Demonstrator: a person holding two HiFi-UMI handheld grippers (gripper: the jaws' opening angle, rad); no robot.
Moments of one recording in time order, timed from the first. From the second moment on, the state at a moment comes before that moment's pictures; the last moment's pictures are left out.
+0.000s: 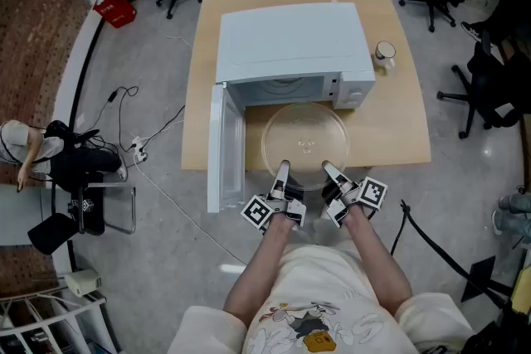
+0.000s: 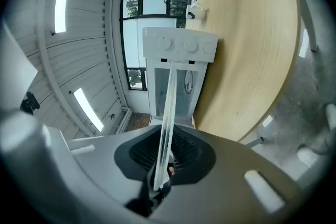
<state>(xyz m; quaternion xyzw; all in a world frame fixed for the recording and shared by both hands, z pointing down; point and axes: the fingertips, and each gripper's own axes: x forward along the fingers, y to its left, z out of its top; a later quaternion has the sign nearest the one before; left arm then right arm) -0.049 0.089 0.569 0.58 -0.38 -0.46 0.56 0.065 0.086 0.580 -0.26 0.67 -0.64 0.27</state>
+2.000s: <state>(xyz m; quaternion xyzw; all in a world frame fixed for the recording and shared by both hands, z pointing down) -0.107 -0.031 0.608 0.54 -0.41 -0.48 0.55 0.008 -0.047 0.607 -0.24 0.68 -0.64 0.24</state>
